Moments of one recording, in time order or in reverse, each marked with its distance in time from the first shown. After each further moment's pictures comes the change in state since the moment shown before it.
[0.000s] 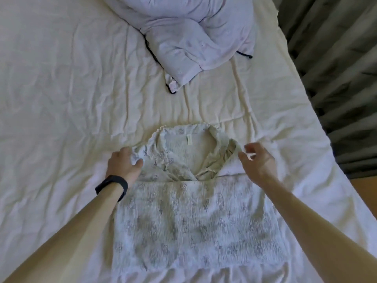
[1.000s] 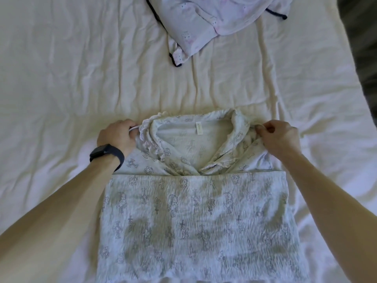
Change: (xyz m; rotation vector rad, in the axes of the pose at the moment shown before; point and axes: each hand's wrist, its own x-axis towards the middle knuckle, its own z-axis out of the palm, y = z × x) left_hand 0.074 0.017 0.013 0.306 0.112 0.185; right_hand 0.106 0.016 0.027 -0.142 -0.072 0.030
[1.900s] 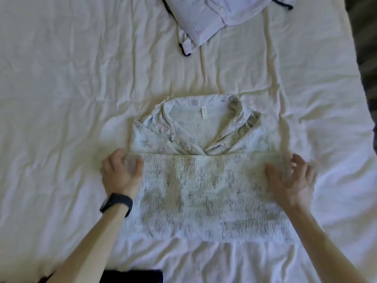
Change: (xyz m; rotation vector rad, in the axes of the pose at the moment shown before) left_hand -0.160 -0.029 0.027 -0.331 0.159 -0.373; right_hand -0.168 0.057 -0.001 0.119 0.136 0.159
